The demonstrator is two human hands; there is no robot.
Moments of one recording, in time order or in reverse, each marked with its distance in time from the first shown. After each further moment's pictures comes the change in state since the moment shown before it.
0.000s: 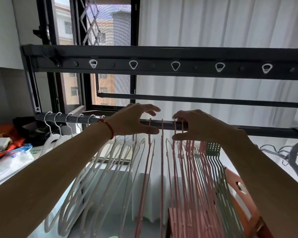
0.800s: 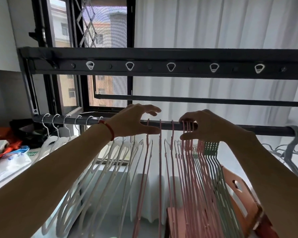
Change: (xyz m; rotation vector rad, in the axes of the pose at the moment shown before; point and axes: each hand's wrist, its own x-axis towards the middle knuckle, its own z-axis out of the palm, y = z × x) left_hand 0.004 0.014 0.007 -0.005 0.037 0.040; right_hand -0.030 0.013 -0.020 0.070 0.004 0.031
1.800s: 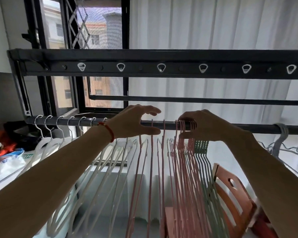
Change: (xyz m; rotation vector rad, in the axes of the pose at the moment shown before) left_hand 0.007 0.018 0.007 -0.012 -0.012 0.021; right_hand -0.011 0.015 -0.004 0.009 0.022 0.019
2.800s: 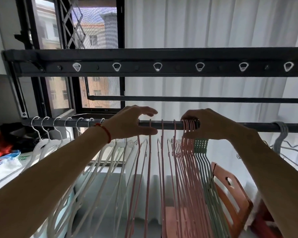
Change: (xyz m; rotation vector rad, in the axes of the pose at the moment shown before) left_hand 0.011 0.006 0.011 0.021 -0.018 -0.017; right_hand -0.018 0.026 -0.013 0.049 -0.045 0.042
